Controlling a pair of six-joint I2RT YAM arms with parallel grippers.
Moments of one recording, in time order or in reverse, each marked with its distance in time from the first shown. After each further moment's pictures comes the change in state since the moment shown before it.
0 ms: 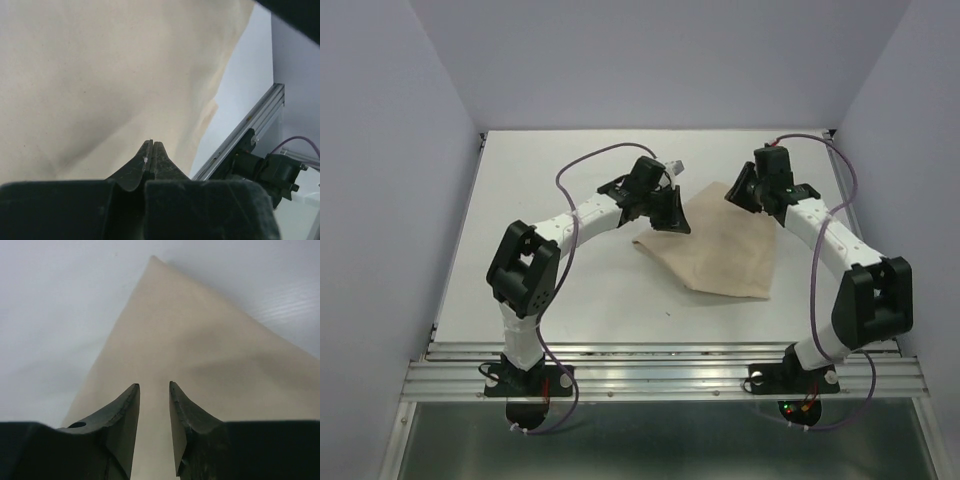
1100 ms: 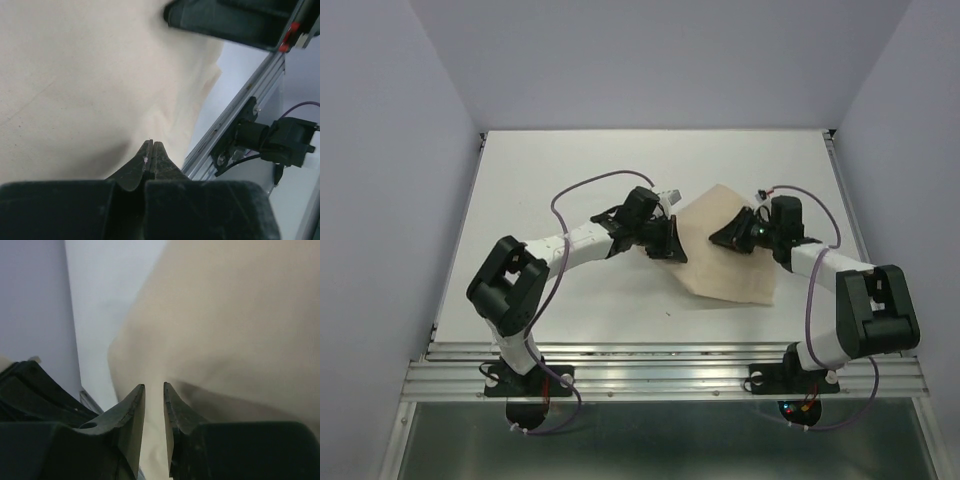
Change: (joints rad) left arm -0.061 -0.179 -0.352 0.204 0.034 -0.032; right arm -0.141 -0.024 -0.427 0.575 -0.772 0.123
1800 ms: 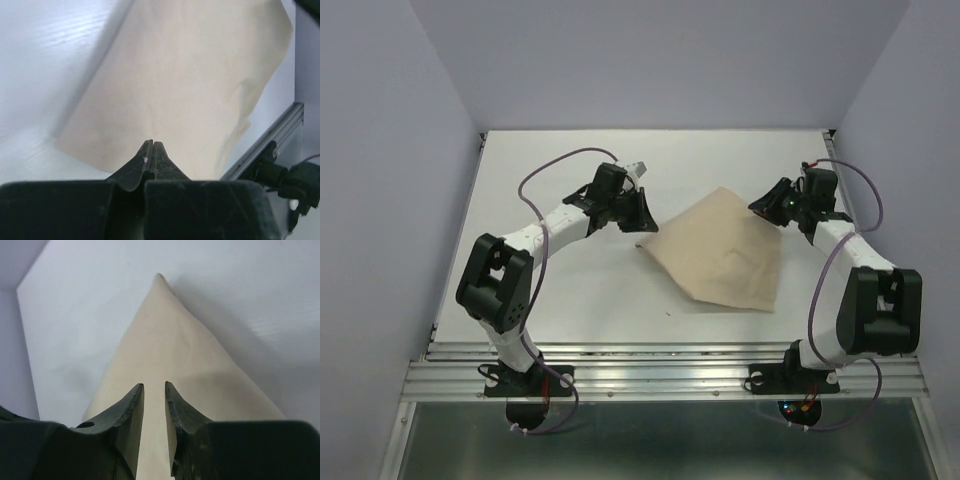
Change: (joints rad) left arm 0.164 -0.005 0.043 -0.093 -0.048 0.087; right arm -0.171 -0.069 0.172 -0.247 0.225 -0.121
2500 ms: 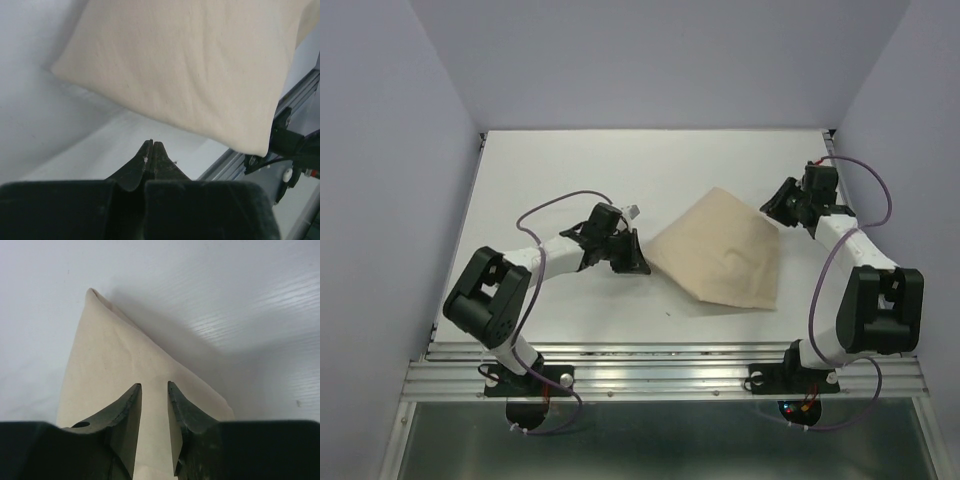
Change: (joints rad) left arm 0.021 -0.075 -0.324 0.141 0.027 -0.072; right arm -0.007 0.091 0.039 -0.112 0.172 -0.079
